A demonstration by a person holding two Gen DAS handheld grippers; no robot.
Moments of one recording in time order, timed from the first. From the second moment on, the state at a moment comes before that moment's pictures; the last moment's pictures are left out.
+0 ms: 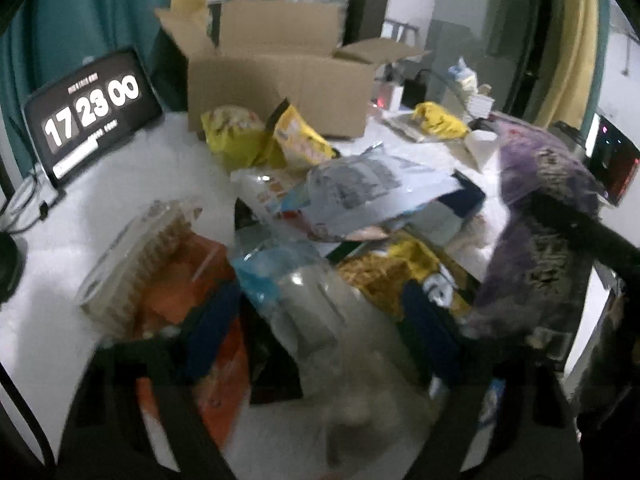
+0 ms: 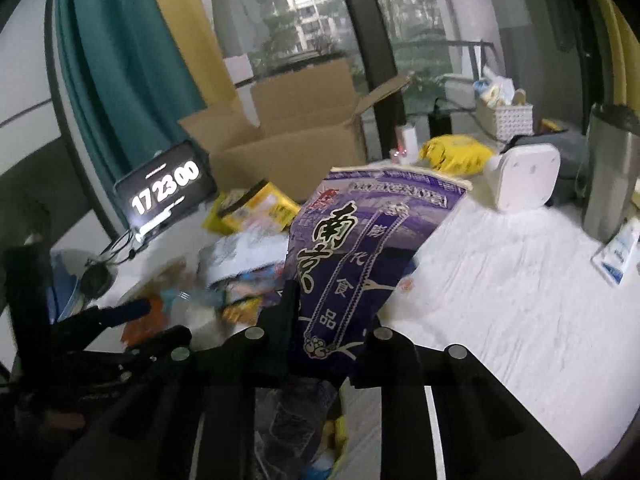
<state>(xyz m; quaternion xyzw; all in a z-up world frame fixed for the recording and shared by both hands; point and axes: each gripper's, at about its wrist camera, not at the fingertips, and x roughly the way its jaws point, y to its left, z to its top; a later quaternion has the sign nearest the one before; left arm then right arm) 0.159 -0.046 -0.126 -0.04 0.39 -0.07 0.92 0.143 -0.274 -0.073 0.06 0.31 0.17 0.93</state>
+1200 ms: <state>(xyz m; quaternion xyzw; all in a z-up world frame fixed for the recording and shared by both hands) 0.172 -0.025 -0.061 -0.03 0.31 -0.08 0.95 0.189 -0.273 -0.020 0.01 0.24 0.18 0.95</state>
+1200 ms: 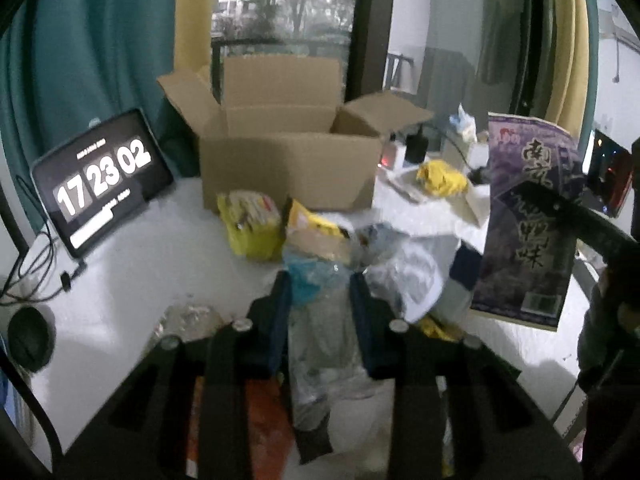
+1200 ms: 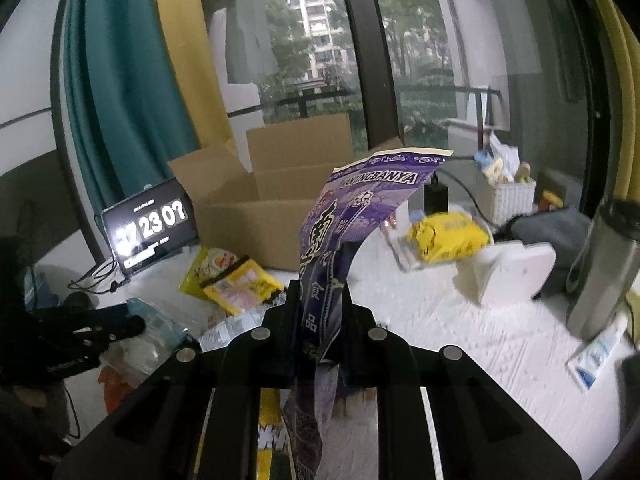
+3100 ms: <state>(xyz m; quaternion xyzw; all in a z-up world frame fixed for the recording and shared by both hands) 0.443 0.025 0.006 -0.02 0.21 -0.05 0.98 0.478 -0.166 0.014 -0.03 0.24 0.22 0.94</state>
